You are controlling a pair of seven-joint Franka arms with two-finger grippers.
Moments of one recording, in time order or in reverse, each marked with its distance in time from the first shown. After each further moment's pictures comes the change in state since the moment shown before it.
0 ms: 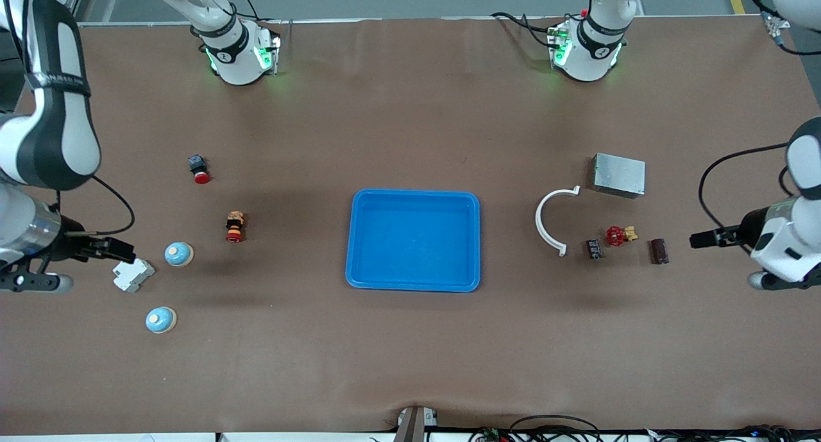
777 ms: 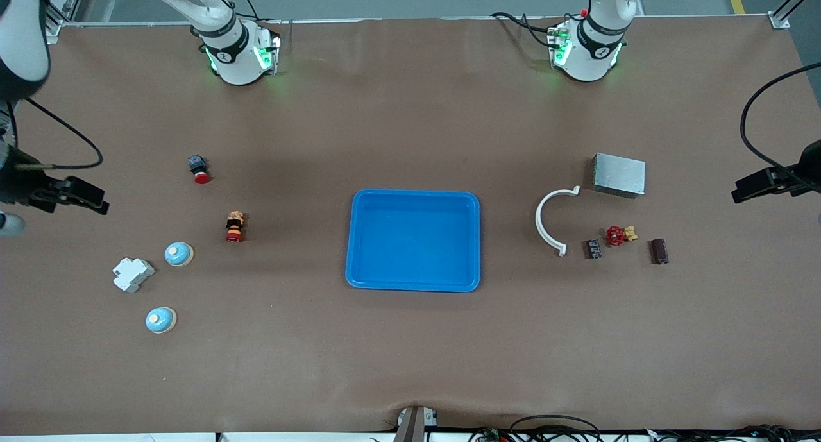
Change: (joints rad) left arm -0.013 -0.236 0.006 0.048 0.000 -0.219 -0.002; right arm 0.033 -0.227 0.000 0.010 -0.001 -0.288 0.036
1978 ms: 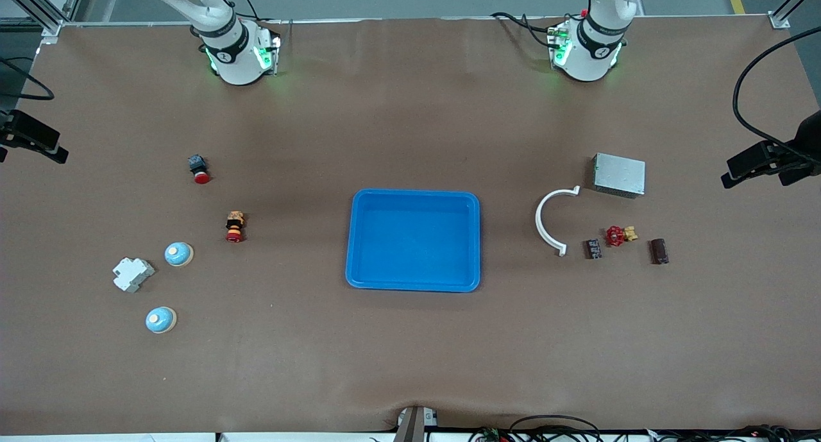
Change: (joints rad) left arm -0.046 -0.093 -0.008 0.017 -0.075 -0.005 -0.001; right arm 0.003 -0.090 0.009 0.221 0.001 -0.288 0.000
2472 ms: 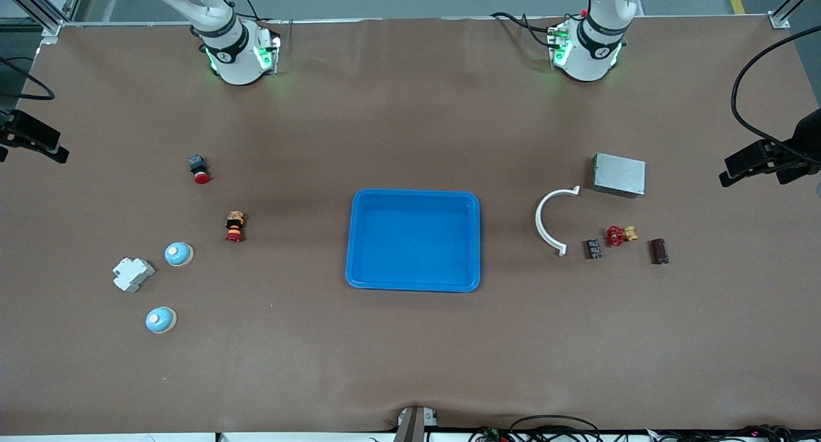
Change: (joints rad) left arm -0.003 0.000 -0.001 0.000 0.000 -0.011 -0.001; right arm 0.000 0.001 0.000 -0.001 0.000 -0.002 0.000
